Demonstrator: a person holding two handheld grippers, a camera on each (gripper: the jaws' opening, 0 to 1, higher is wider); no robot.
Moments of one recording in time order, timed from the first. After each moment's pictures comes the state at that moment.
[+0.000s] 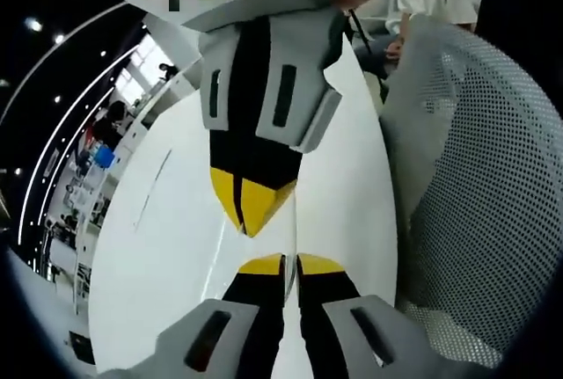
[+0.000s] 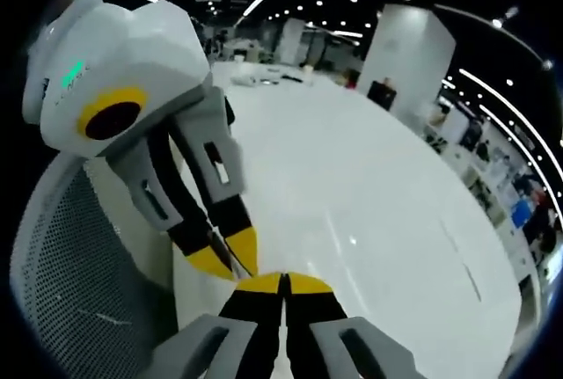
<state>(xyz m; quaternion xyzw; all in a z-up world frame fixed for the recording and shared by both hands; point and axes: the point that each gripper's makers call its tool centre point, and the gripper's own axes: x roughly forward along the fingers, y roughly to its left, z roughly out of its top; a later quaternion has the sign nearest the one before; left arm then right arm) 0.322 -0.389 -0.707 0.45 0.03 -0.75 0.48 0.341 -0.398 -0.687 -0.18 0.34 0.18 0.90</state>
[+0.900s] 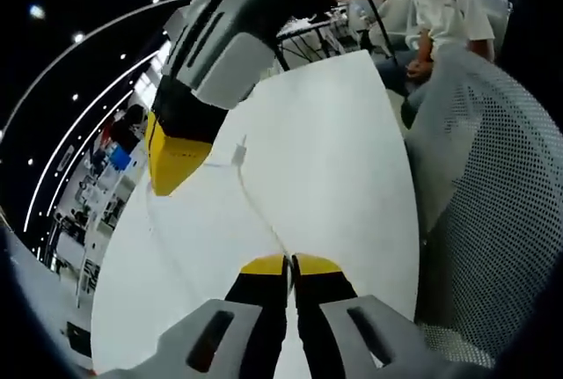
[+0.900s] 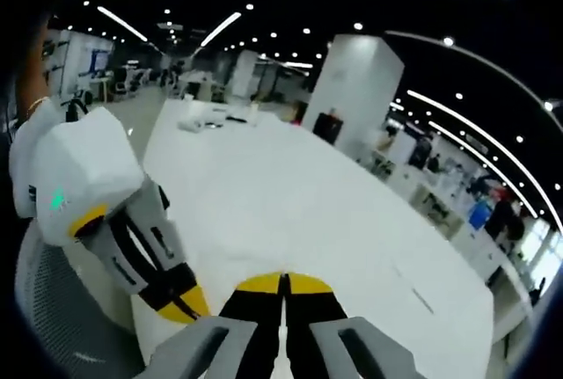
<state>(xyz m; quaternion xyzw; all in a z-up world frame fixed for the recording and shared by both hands) 0.331 -0.416 -0.675 0.42 0.00 -0.74 0.53 0.374 -0.442 -0.592 -0.19 0.23 0.07 0.95</state>
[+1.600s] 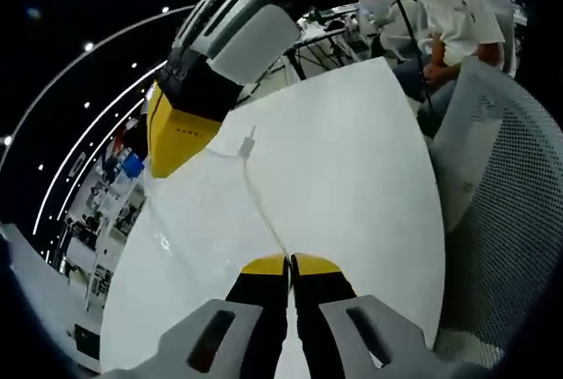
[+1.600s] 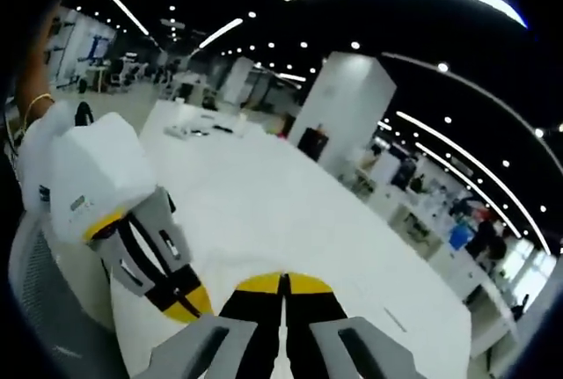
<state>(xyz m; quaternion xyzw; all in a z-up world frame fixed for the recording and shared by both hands) 0.342 -0.429 -0.668 0.41 -0.01 -0.74 0.53 0.376 -0.451 -0.583 -0.22 0.22 0.05 0.95</state>
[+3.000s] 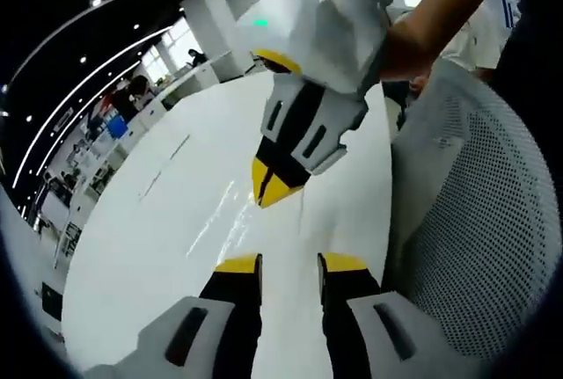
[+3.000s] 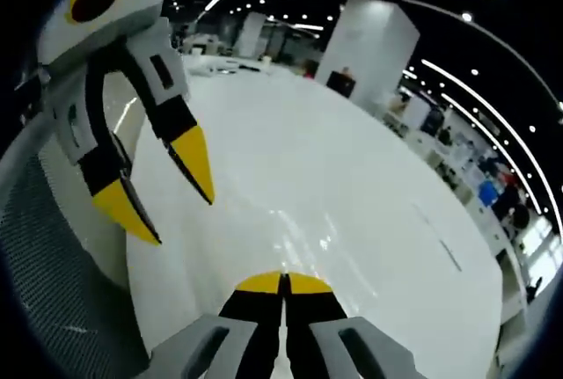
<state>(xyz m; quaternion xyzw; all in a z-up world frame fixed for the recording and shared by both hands) 0.336 -0.365 -0.682 0.38 0.10 -0.74 0.55 0.346 -0.437 -0.718 -0.20 0.35 0.08 0.91</state>
